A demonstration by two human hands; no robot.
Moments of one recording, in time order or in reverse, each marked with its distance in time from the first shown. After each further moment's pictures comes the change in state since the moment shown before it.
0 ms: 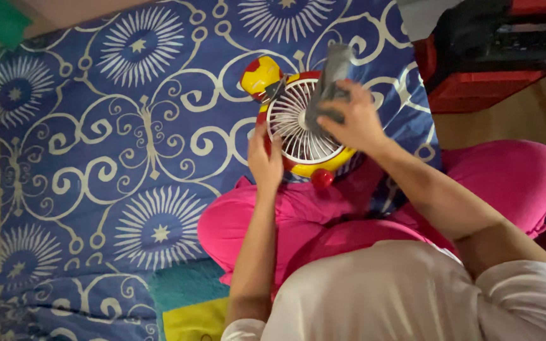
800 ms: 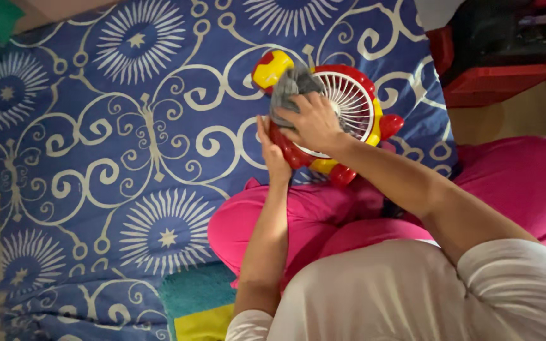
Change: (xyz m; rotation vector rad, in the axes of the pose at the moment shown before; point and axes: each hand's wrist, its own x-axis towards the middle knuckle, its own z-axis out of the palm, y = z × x) left_hand 0.033 -0.093 0.035 -0.724 0.097 0.311; right_hand 0.040 -0.072 0.081 -0.171 -0.252 -0.274
